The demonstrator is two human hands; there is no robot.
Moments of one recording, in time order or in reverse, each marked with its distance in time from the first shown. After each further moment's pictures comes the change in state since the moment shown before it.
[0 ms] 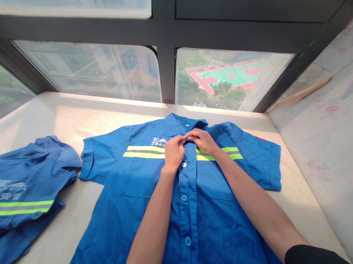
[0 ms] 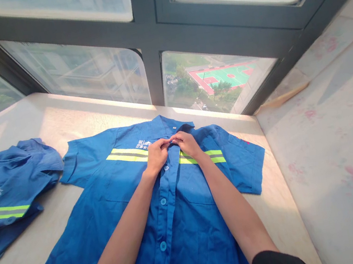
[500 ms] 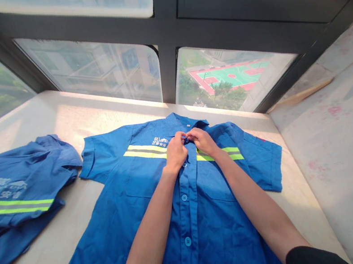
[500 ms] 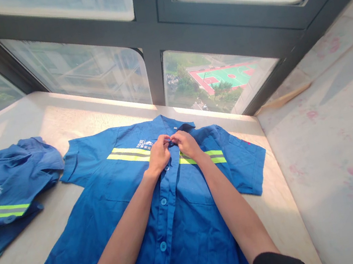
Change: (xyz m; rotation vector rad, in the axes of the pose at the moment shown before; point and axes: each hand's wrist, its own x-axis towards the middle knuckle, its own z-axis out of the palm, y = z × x) left_hand -0.003 0.003 0.003 0.112 -0.037 -0.001; right_hand 0.001 -0.008 0.001 -0.141 -0.017 -0.113
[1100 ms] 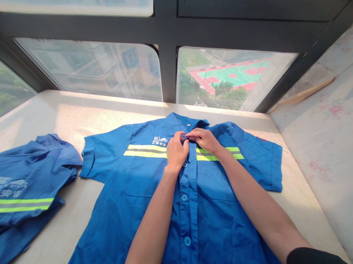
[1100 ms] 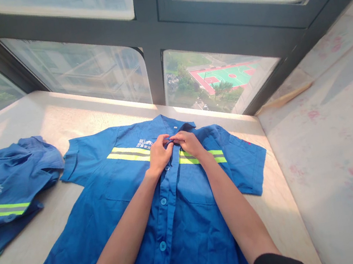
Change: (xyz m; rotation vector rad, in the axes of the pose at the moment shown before) left_hand 0.000 0.010 0.000 -0.004 0.048 -0.104; right_hand -0.001 0.005 -0.008 0.126 -0.017 0.006
